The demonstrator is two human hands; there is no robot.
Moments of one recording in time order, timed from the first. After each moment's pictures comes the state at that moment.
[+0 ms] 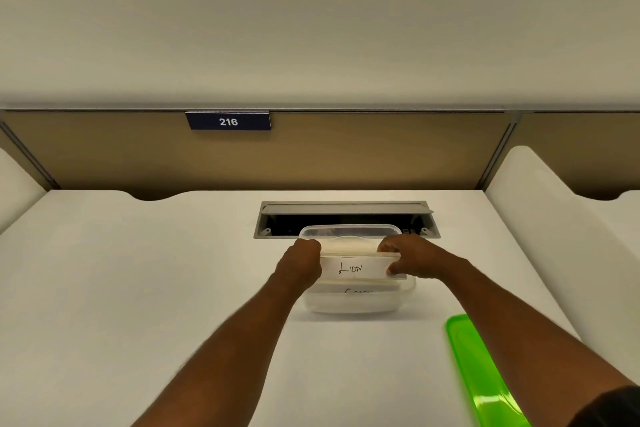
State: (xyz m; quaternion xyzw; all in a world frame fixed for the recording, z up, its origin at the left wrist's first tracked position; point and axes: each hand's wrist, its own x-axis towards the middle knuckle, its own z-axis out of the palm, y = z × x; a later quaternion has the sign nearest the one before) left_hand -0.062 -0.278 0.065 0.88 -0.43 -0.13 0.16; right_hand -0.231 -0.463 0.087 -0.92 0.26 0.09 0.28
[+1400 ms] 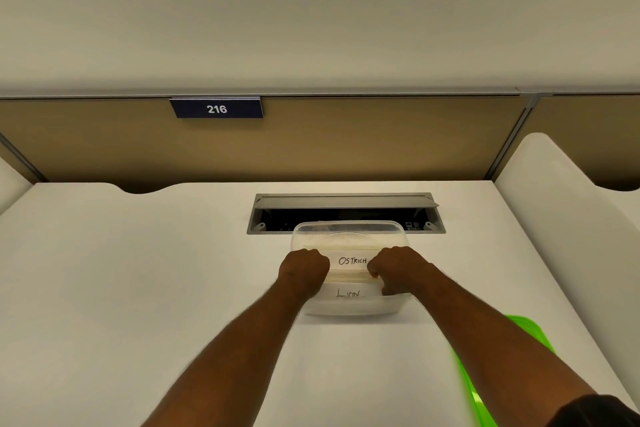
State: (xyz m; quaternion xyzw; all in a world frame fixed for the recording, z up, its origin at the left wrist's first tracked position) left_hand -0.065 -0.296 0.039 0.81 -0.56 -0.06 -0.14; right_hand -0.204 -0.455 0.038 -0.96 0.14 0.22 -0.02
